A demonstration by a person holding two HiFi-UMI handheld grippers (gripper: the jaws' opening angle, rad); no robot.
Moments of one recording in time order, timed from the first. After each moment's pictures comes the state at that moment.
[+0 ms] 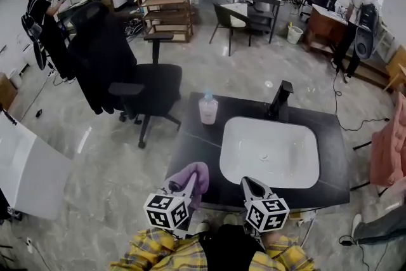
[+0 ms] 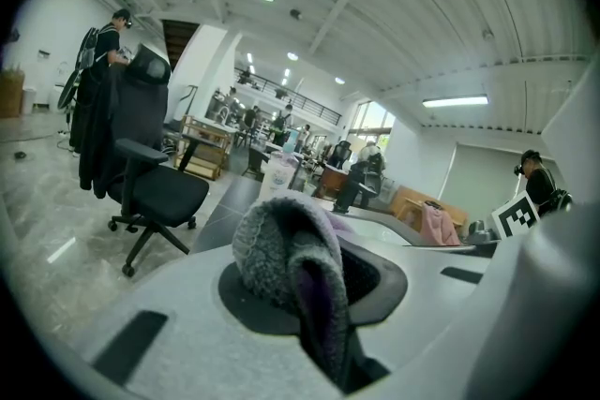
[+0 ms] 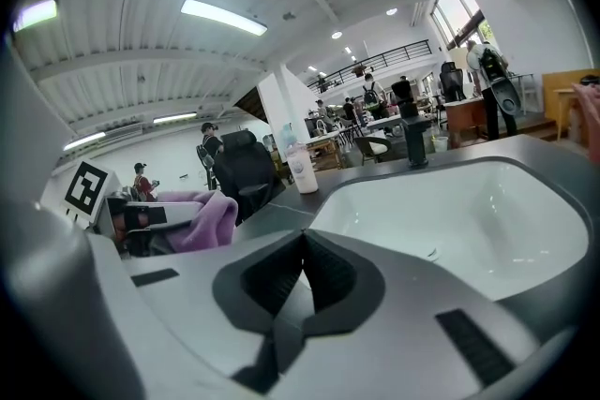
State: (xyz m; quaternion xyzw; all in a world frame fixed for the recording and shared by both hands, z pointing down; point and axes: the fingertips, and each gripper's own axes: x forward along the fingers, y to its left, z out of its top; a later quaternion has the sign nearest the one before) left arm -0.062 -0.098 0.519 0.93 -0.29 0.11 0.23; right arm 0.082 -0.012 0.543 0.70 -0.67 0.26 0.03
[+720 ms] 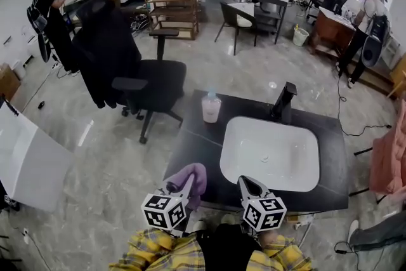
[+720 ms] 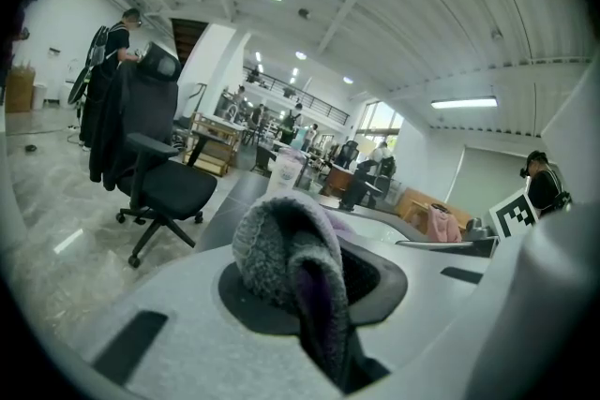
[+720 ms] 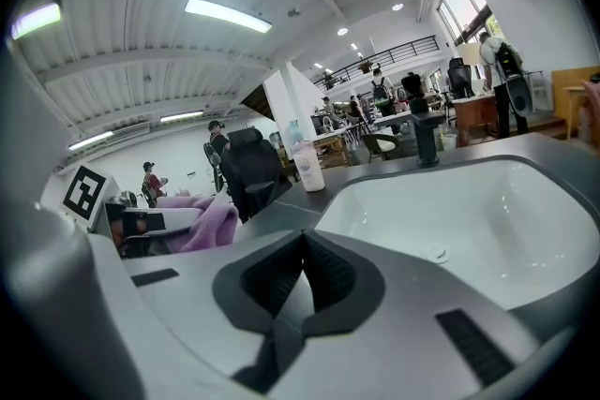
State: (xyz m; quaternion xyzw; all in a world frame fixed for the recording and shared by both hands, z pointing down) left arm -0.071 -0.091 0.522 0.92 -0.30 0.11 0.24; right arm 0.076 -0.018 0.541 0.68 -0.68 0.27 0.03
